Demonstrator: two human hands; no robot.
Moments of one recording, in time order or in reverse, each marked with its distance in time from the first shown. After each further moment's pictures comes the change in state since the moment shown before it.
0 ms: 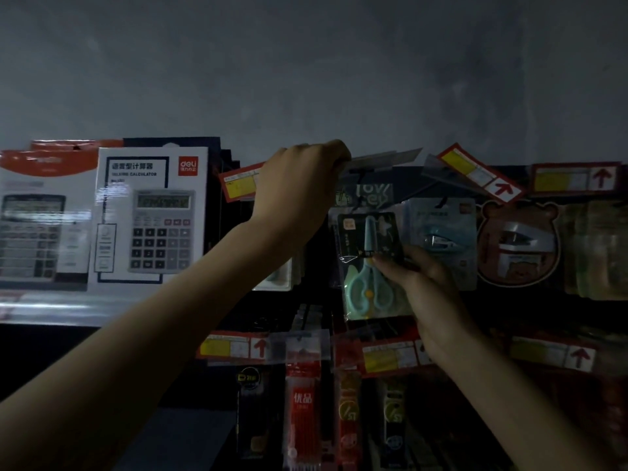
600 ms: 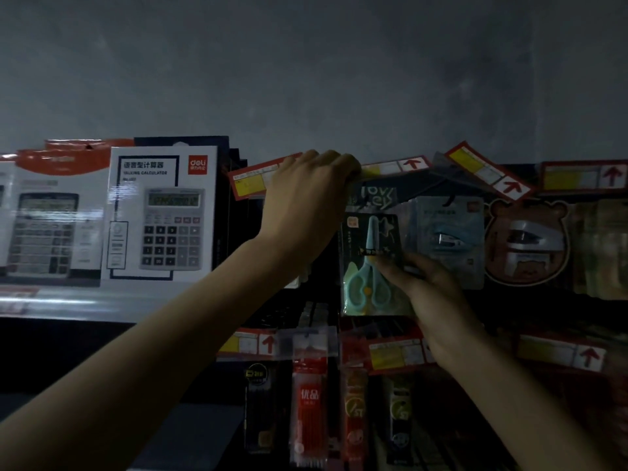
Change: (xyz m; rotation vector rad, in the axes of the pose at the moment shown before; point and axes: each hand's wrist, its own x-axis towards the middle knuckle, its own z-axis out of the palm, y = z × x) left_hand -0.018 0.005 0.001 0.063 0.021 0.059; right_hand -0.006 0.004 0.002 -0.028 -0.028 0.035
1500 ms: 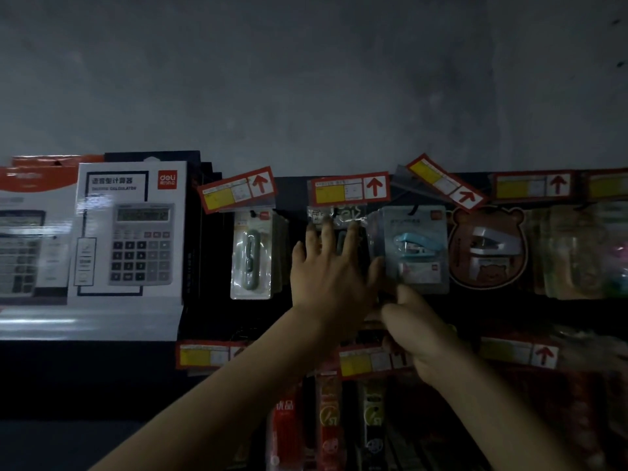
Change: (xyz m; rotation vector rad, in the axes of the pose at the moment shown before) left_hand -0.045 0.072 0.063 0.063 -0.543 -0.314; right_hand -0.013 -0.003 -0.020 -0.292 -0.071 0.210
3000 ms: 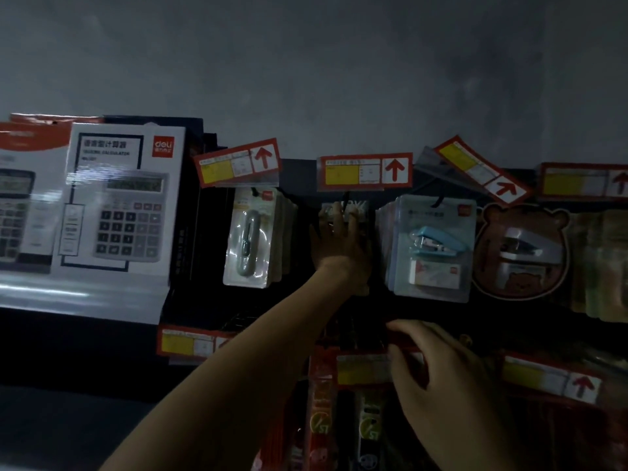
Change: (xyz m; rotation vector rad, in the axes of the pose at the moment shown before) left_hand 0.105 -0.013 0.096 0.025 -0.123 -0.142; right_hand -0.043 0.038 -0.021 -0.777 0.189 -0.419
